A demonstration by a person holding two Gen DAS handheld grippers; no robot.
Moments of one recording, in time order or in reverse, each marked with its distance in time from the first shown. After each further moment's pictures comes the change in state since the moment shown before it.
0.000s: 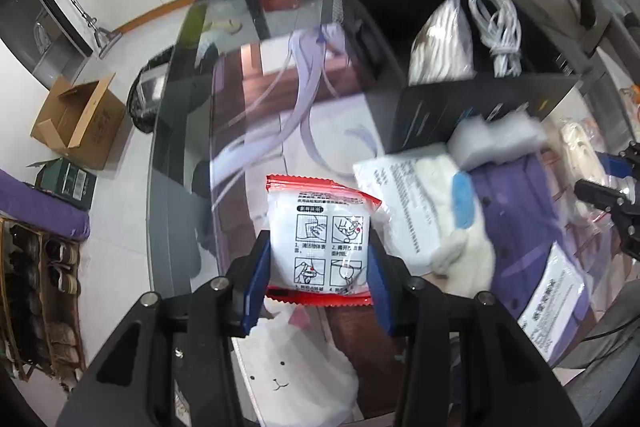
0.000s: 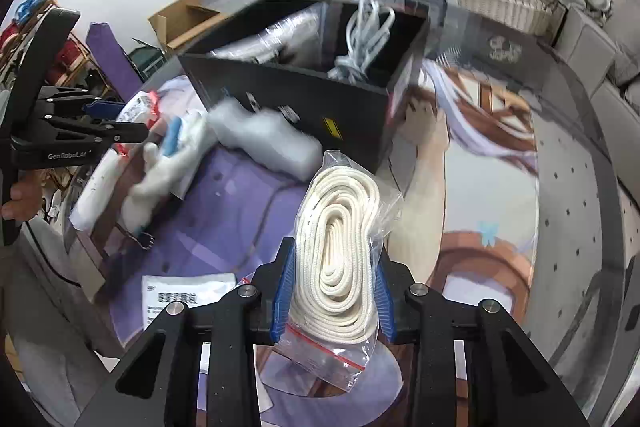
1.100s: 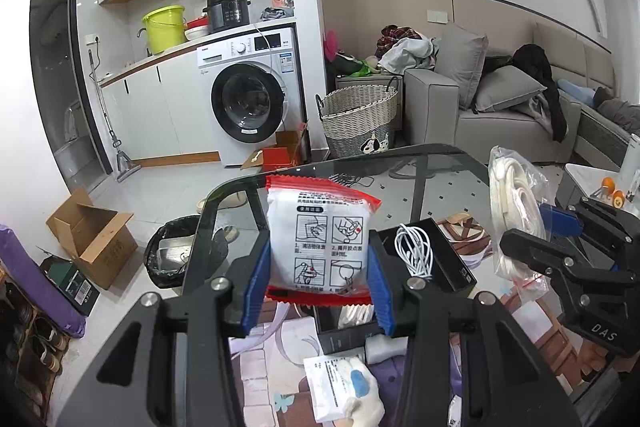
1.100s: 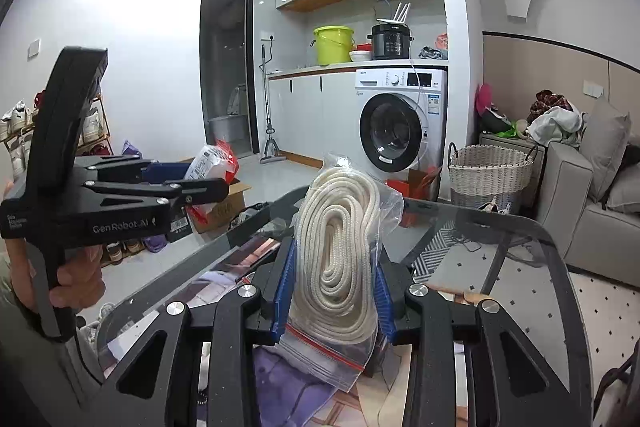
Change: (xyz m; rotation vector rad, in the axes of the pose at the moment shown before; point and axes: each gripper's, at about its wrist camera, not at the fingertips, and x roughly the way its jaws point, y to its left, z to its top) left arm -0.132 -0.030 0.034 -0.017 -0.629 0.006; right arm -0.116 0.023 0.041 -0.049 -0.680 0.001
